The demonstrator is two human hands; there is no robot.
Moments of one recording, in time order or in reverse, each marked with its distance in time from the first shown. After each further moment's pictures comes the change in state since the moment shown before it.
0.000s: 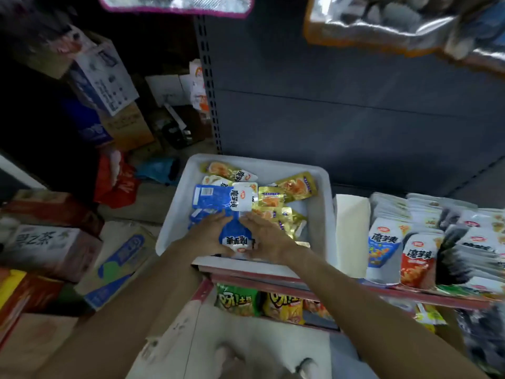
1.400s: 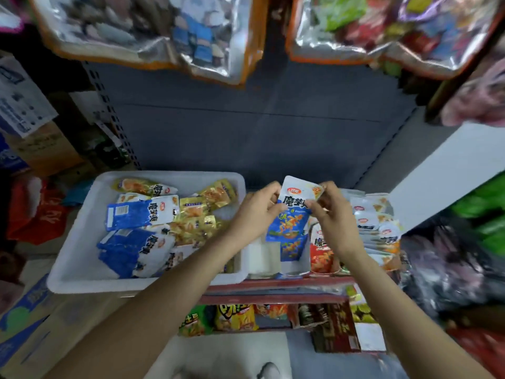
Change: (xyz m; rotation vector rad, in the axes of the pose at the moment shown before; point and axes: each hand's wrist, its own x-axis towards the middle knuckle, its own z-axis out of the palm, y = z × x) left_hand 0.032 0.278 -0.001 -0.517 0.337 0.453; right_hand -0.202 0.134 -0.095 0.563 0.991 0.186
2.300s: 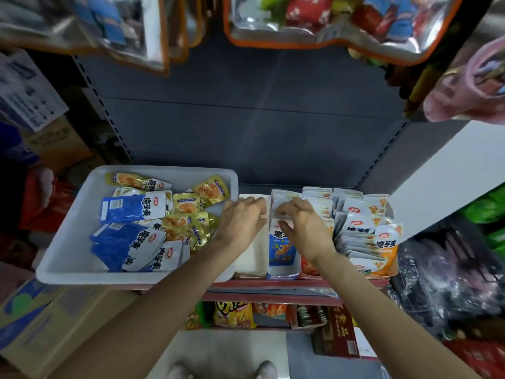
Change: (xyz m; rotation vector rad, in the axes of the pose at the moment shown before) left_hand 0.000 -0.027 0.027 0.674 0.082 0.008; right_hand 0.008 0.033 0.020 -0.547 -0.292 -0.137
